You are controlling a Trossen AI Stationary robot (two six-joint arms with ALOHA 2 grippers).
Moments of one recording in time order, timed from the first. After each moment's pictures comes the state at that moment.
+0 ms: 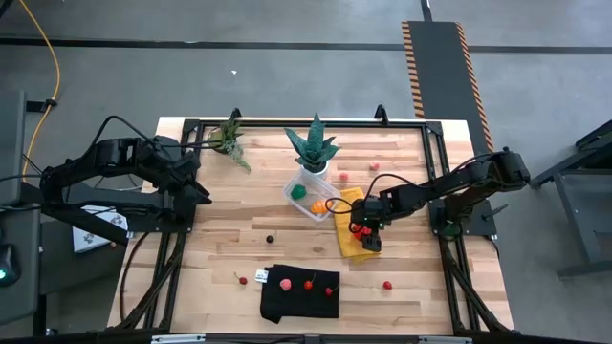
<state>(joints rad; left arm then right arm) 0.28 0.67 1.04 -1.24 0.28 -0.61 0.13 1.49 0.74 -0.45 -0.10 0.31</state>
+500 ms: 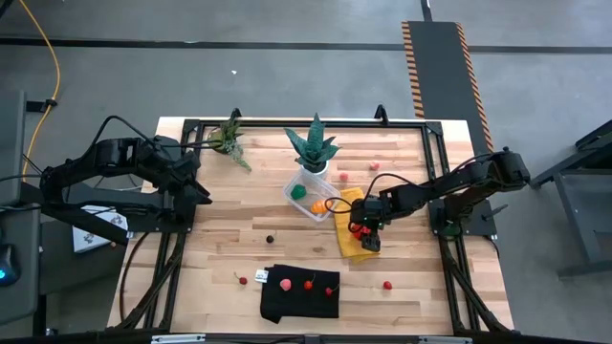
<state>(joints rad) 0.28 0.67 1.04 -1.24 0.28 -0.61 0.13 1.49 0.75 -0.45 -0.10 0.32</state>
